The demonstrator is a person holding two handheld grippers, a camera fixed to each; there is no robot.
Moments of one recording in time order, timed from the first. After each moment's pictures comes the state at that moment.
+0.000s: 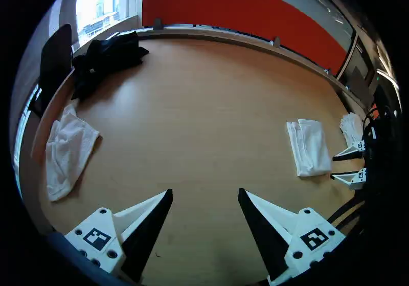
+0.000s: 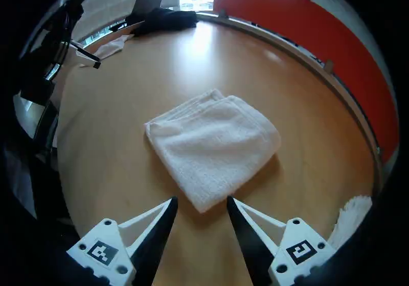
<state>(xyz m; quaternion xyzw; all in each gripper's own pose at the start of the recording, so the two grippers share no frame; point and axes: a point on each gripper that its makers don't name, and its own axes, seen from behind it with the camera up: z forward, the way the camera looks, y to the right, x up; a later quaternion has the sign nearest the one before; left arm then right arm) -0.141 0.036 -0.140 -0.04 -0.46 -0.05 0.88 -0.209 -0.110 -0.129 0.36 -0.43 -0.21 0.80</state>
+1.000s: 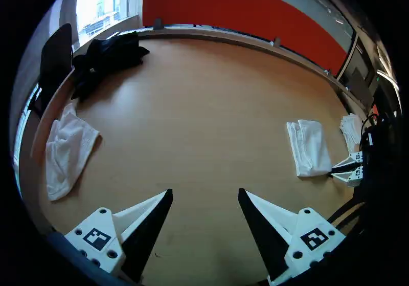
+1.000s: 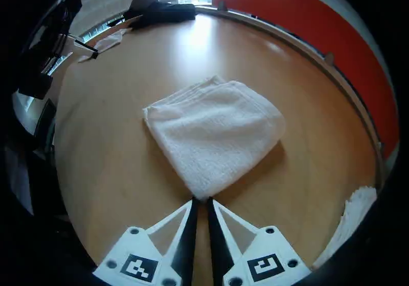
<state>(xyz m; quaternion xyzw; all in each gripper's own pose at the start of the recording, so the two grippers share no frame) -0.142 0.036 -0.141 -0.04 -0.46 -0.06 0.88 -0.223 -0.104 -0.140 0.36 -0.45 -0.21 0.79</state>
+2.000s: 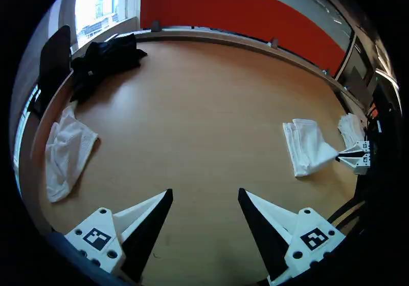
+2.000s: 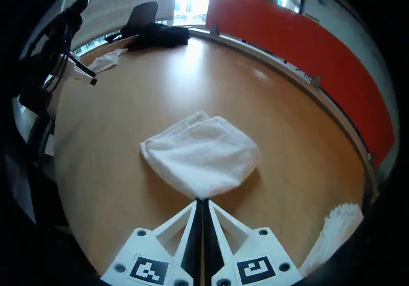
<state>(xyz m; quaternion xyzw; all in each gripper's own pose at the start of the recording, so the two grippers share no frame) -0.136 0.041 -0.138 -0.05 -0.46 -0.05 0.89 -0.170 -0.118 -0.106 0.34 -0.38 -0.21 0.83</state>
